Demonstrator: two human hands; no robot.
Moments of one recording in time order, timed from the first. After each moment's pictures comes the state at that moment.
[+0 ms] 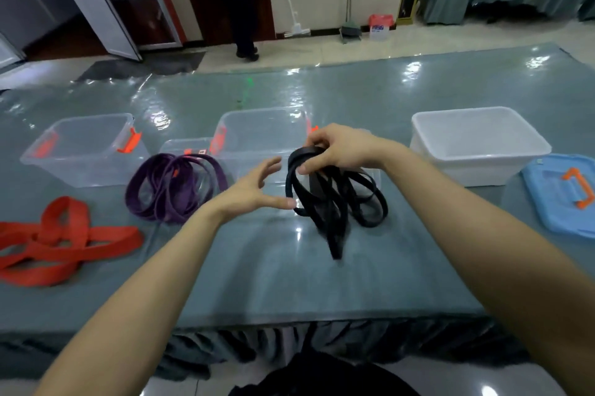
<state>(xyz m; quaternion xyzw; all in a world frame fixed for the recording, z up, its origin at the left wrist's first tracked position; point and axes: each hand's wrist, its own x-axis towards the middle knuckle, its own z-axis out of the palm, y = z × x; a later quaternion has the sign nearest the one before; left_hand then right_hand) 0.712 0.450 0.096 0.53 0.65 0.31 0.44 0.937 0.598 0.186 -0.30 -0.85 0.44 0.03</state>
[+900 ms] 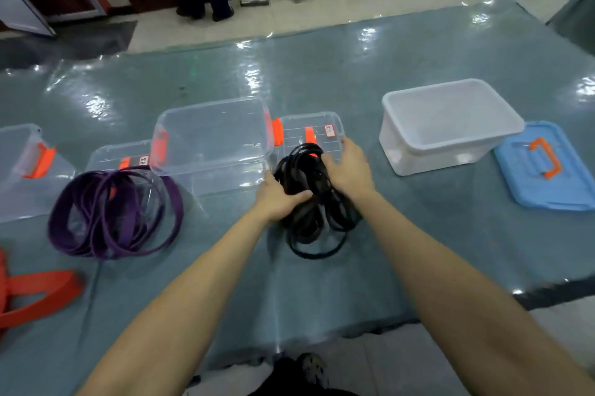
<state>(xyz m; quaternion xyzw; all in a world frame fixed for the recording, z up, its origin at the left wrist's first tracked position) 0.790 0.575 0.011 0.42 0.78 0.24 0.40 0.961 0.662 0.032 -0.62 -0.68 0.33 0.20</state>
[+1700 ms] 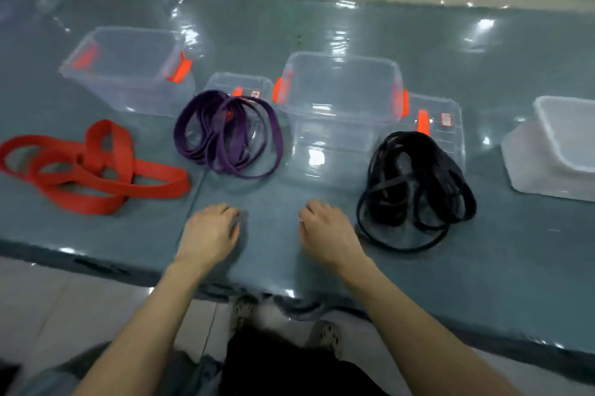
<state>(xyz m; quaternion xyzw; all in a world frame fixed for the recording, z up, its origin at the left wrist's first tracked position) 0.617 0.275 -0.003 0.50 0.86 0.00 0.08 0.823 0.430 -0.005 -0.27 -0.95 0.12 0.02</state>
